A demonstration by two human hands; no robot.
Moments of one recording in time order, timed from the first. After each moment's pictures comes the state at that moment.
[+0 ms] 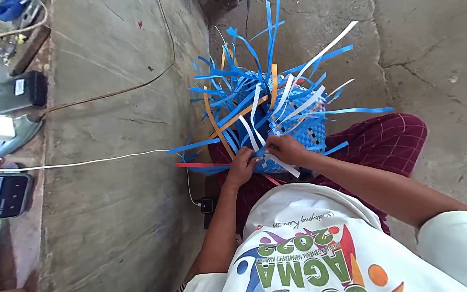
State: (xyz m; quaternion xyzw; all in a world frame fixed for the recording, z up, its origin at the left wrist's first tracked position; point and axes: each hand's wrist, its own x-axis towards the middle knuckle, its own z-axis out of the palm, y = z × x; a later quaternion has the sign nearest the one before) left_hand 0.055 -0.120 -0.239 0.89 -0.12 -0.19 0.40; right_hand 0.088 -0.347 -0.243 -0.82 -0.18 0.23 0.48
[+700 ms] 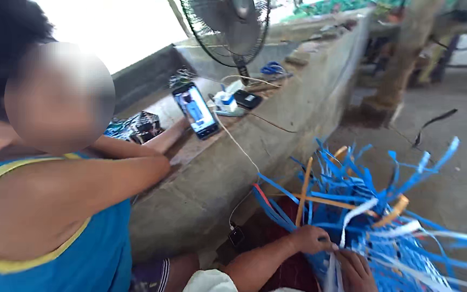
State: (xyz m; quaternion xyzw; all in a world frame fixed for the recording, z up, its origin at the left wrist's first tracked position) left_hand 0.066 -0.143 -0.224 0.88 -0.05 -0.20 0.42; right_hand 0.064 -0.345 -0.286 -0.80 -0.38 -0.11 0.45
